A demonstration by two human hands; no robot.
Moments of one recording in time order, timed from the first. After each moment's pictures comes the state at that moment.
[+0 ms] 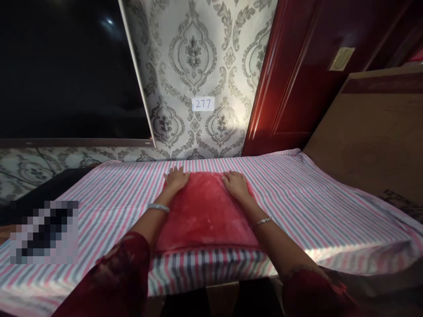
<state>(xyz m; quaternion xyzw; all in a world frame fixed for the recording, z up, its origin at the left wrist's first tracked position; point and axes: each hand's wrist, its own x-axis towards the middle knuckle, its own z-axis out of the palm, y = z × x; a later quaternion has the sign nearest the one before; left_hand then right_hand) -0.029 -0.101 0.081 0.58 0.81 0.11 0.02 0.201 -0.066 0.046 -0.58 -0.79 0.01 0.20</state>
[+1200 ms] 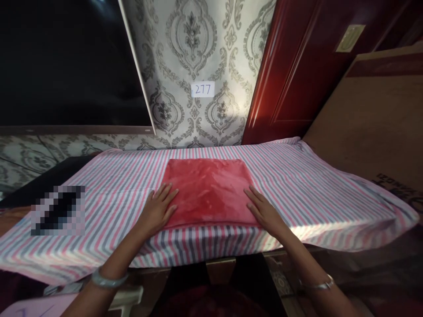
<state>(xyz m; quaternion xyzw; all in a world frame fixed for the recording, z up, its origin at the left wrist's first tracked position) -0.069 -0.264 0.010 0.75 0.65 0.12 -0.06 0.324 -0.175 -0.035 -0.47 -0.84 0.08 0.25</state>
